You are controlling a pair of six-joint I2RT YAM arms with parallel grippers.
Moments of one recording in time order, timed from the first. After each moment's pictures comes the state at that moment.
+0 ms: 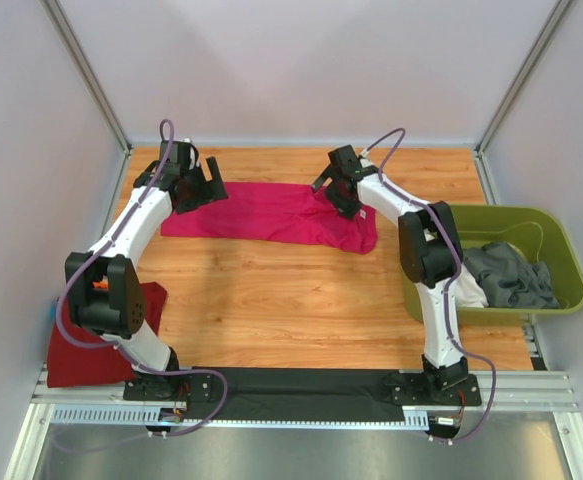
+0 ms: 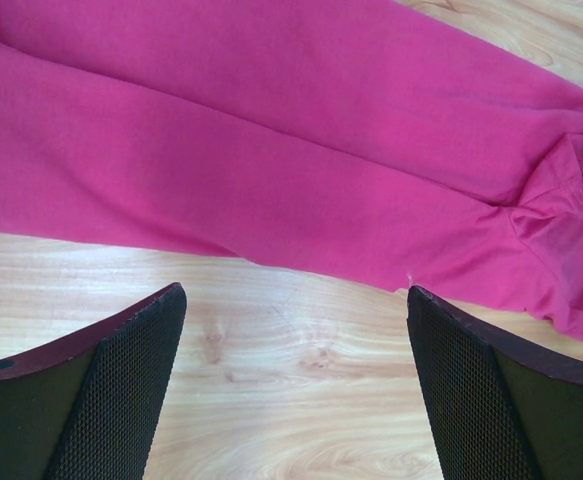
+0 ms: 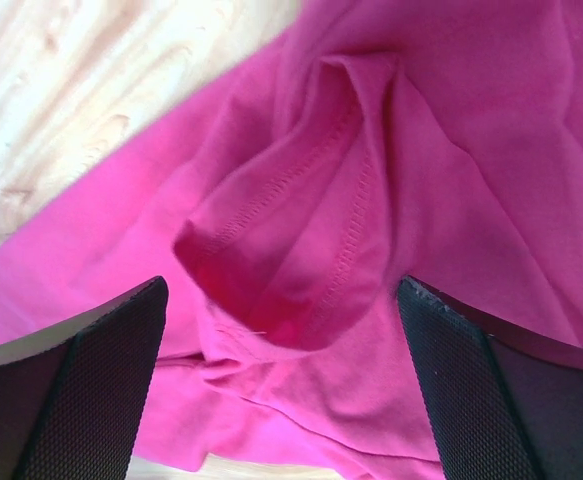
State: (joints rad) left arm -0.12 1.64 1.37 -0.57 0.06 -0.44; right arm 0.40 2.22 1.78 -0.52 0.14 1.06
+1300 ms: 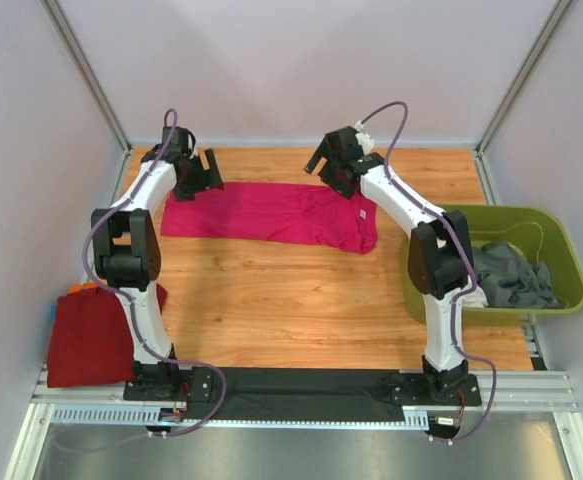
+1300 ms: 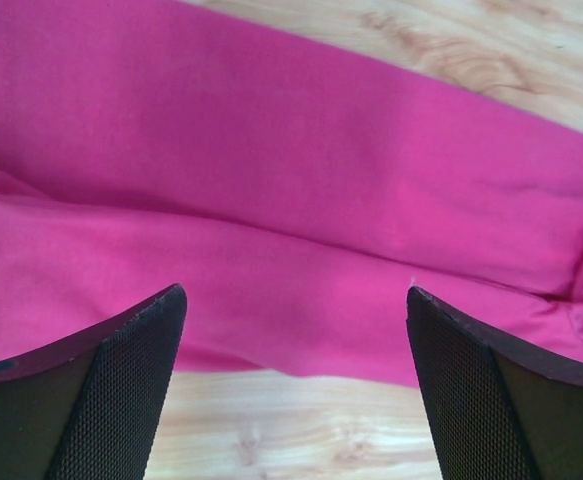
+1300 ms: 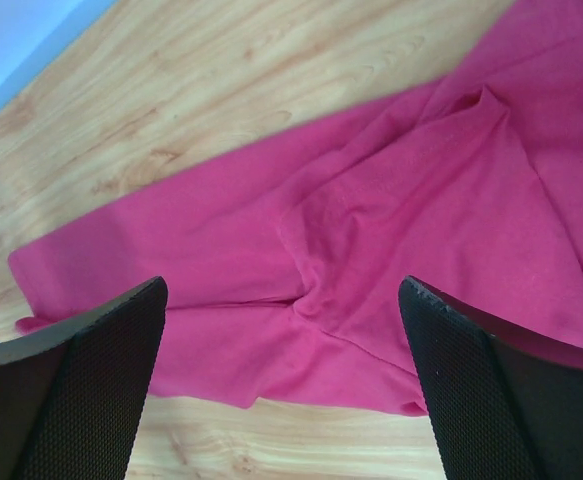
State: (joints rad) left arm -0.04 1.99 1.67 -0.61 0.13 -0.36; right arm 0.44 2.08 1.84 -0.52 0.18 0.91
